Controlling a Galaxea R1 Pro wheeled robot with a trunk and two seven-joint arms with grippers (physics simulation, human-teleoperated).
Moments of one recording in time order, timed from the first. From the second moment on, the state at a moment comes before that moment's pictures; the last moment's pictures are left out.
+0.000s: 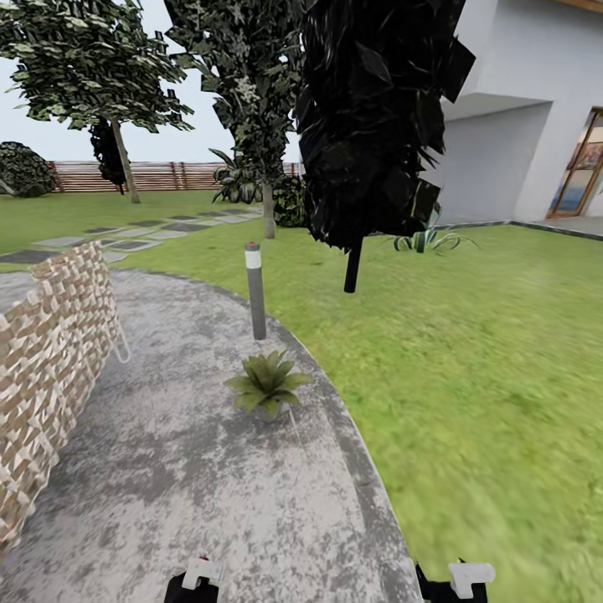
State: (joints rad) left arm -0.42 -0.01 -0.05 -0.14 -0.10 -0.26 -0.04; right arm -0.35 -0.08 -0.64 -0.15 0.59 -0.64 0.13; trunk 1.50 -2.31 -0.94
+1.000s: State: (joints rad) left arm -0.42 -0.01 -0.05 -0.14 -0.10 -0.26 -0.04; right arm -0.35 -0.07 -0.64 -0.15 0.59 -0.64 0.13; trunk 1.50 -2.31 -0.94
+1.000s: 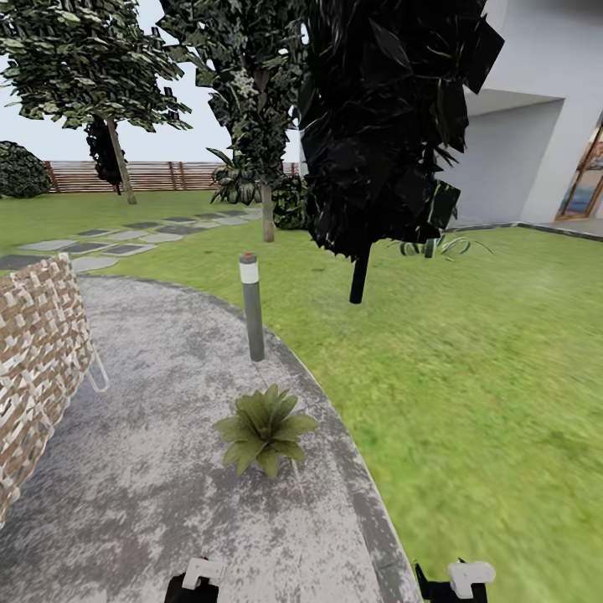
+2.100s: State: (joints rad) left arm -0.42 -0.01 -0.05 -0.14 -0.10 -0.26 -0.04; right arm -0.35 -0.07 -0.64 -0.15 0.58 -0.64 0.13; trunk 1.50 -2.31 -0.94
